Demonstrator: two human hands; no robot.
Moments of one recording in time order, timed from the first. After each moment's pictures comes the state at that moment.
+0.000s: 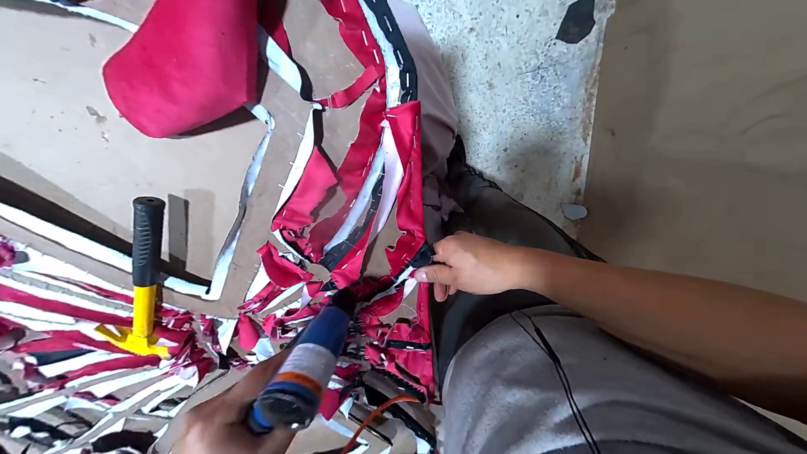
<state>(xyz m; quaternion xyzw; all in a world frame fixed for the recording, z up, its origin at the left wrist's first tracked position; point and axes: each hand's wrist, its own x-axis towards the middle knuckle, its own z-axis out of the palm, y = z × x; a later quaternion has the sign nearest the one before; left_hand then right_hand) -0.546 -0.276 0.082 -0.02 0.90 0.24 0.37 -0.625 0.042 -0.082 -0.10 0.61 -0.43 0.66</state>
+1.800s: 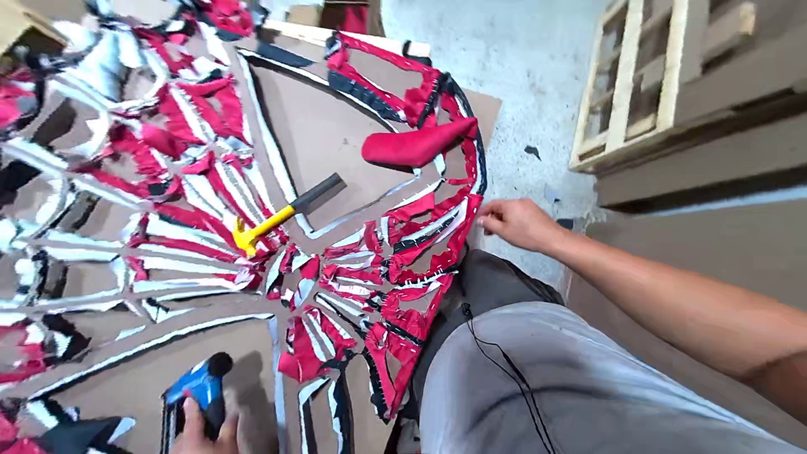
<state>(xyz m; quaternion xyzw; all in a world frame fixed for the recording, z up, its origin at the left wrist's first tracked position) -0.246 -0.324 0.060 -0.53 0.83 0.14 0.13 -0.728 0.057 0.020 -0.27 0.88 -0.22 0.31</state>
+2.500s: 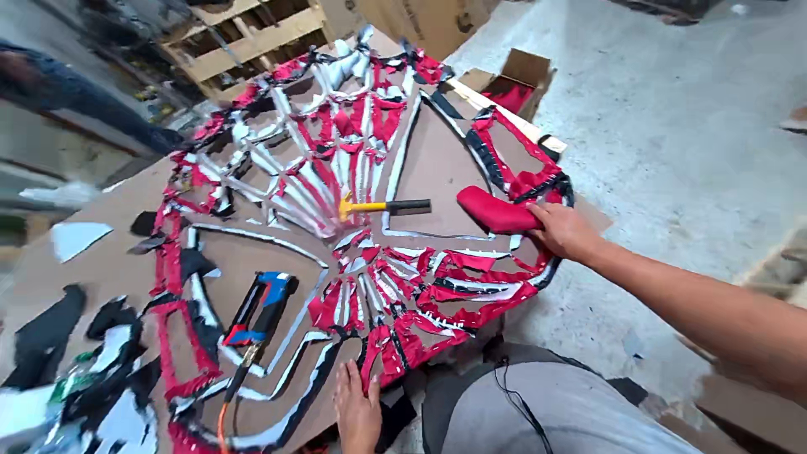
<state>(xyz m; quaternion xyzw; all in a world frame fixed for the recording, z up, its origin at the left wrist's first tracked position) -0.339 -0.044 -0.040 -0.66 0.73 0.19 -0.01 -0.915 -0.047 -0.018 -0.61 0.78 -0.08 0.11</state>
